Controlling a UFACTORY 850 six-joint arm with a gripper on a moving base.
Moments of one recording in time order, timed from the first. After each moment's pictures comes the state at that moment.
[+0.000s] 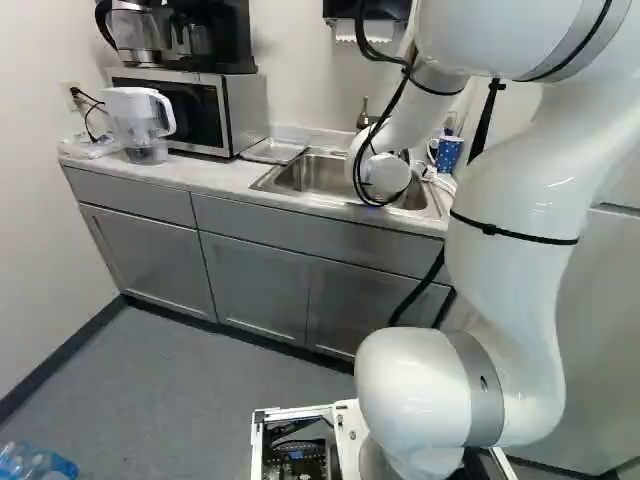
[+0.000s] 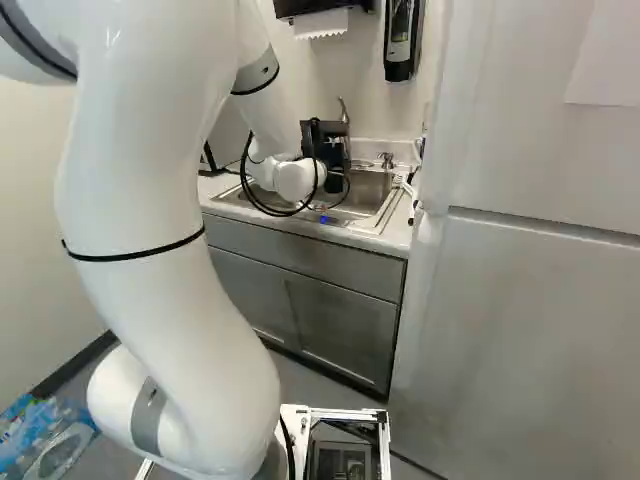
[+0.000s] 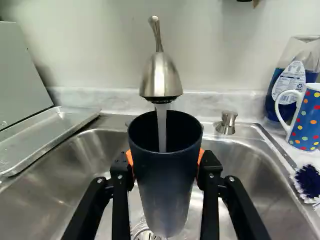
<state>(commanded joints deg) -8.5 -13.6 -46.5 2.6 47.6 0.0</state>
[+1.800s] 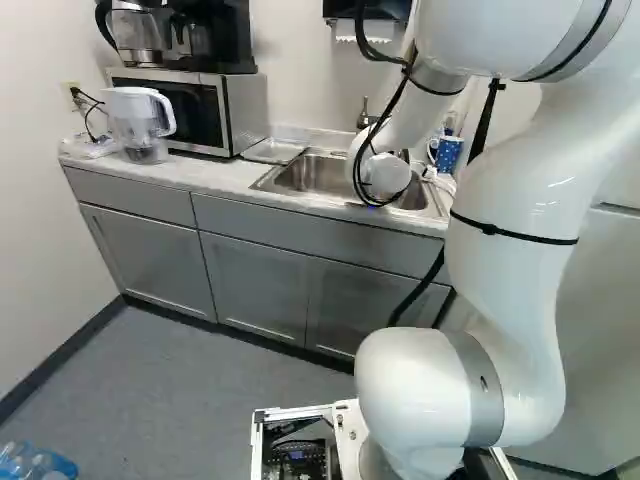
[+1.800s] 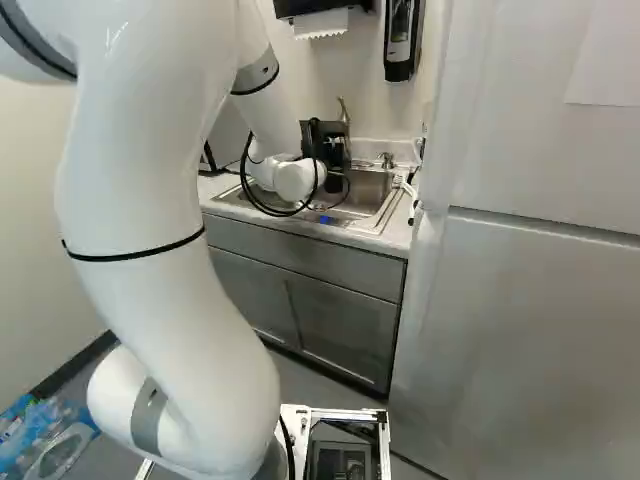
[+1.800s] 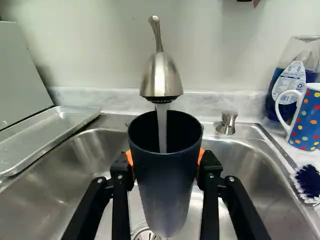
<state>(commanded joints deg) -8.5 -13.6 -46.5 2.6 47.6 0.0</state>
